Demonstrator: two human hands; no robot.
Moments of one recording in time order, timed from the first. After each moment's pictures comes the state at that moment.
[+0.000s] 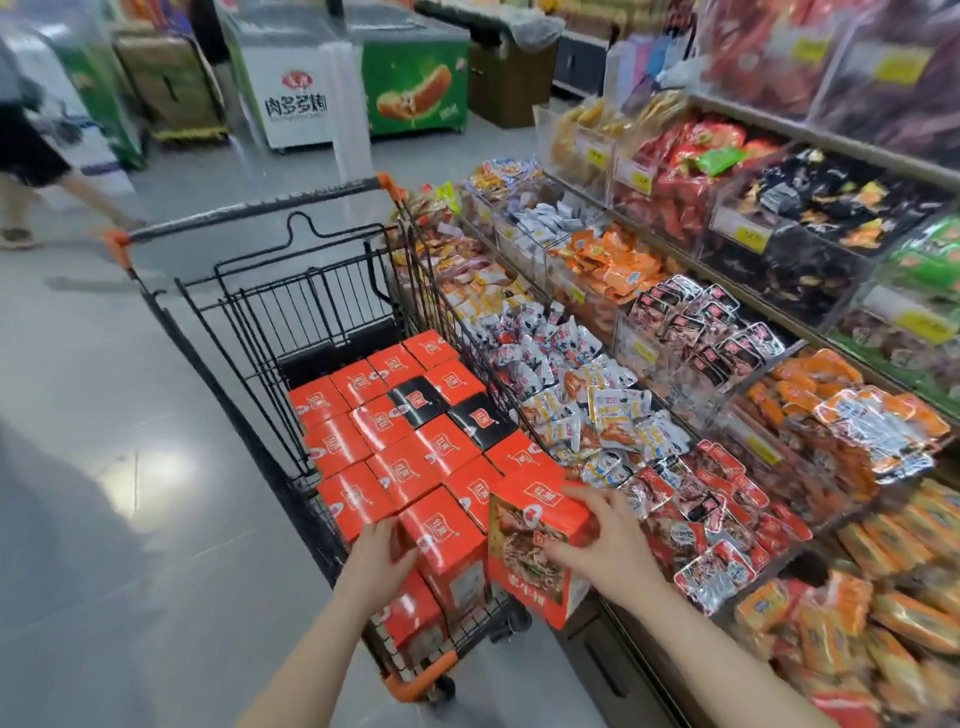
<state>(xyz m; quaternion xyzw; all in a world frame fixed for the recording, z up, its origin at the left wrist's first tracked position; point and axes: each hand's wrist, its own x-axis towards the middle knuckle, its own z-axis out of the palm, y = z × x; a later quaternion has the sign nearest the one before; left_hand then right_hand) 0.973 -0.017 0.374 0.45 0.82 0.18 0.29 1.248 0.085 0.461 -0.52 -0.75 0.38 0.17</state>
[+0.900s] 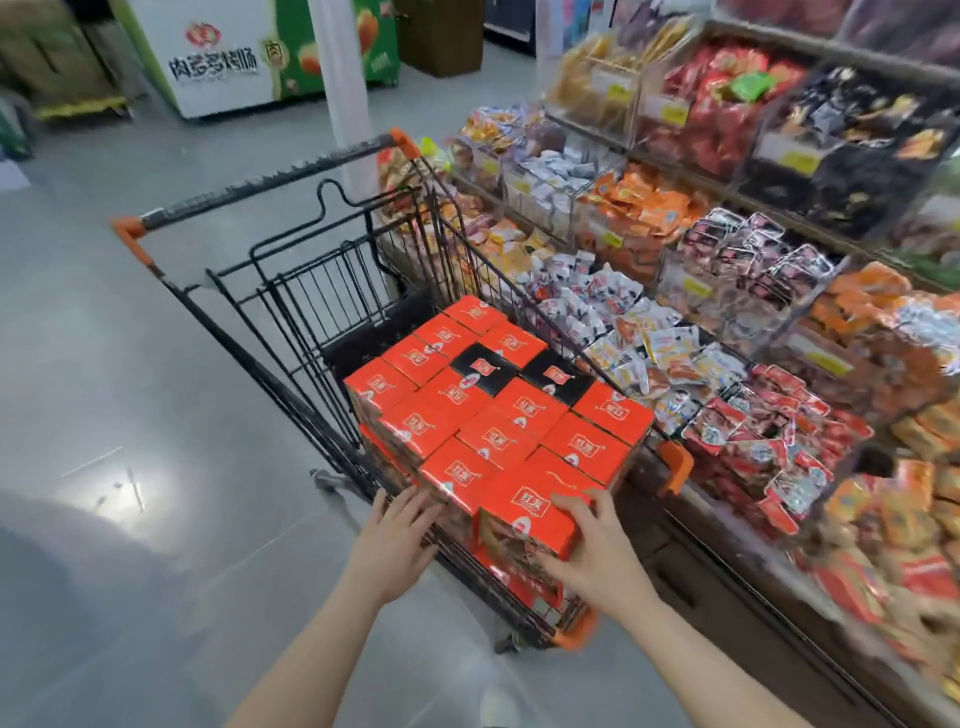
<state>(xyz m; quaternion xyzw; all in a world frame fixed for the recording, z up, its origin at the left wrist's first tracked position) 0.795 -0.060 0.342 0.77 0.63 -0.07 0.06 1.077 -0.027 0.394 -0.55 -0.76 0.31 0.17</state>
